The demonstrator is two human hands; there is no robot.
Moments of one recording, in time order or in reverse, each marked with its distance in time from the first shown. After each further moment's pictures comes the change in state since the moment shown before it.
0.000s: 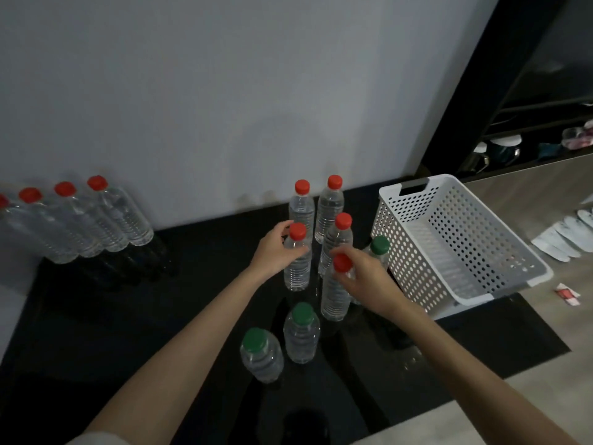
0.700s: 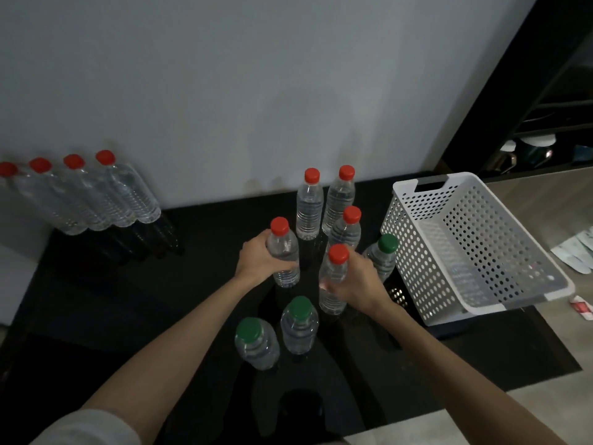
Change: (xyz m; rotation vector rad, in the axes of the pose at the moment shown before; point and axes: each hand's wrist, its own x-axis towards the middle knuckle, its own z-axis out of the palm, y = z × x) left_hand -0.005 -0.057 -0.004 0.104 0.162 0.001; right_hand 0.015 0.024 0.036 0.109 -0.053 0.125
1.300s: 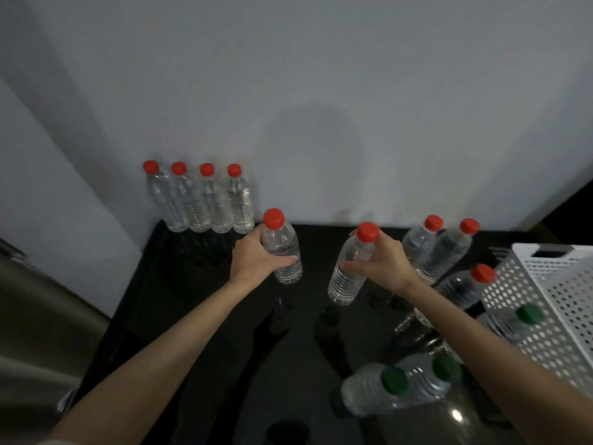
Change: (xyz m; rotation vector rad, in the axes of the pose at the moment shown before) left_hand -0.023 -0.086 -0.199 -0.077 0.395 0.001; right_hand 0.102 -0.166 0.077 -0.033 -0.067 -0.114
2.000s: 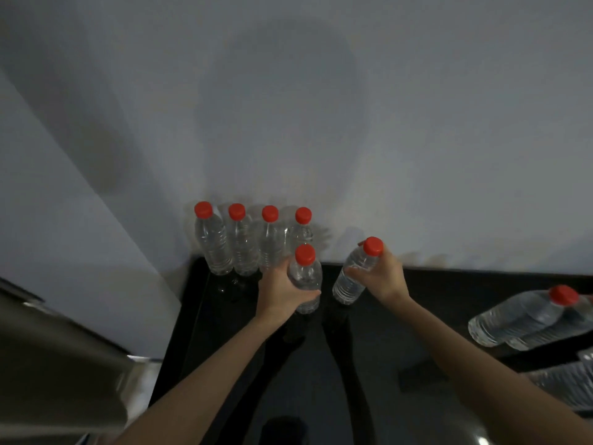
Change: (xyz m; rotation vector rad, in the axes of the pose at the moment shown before) left_hand 0.114 -0.097 -0.060 -0.048 -0.065 -0.046; right_hand 0.156 -0.063 0.144 0.184 0.159 0.183
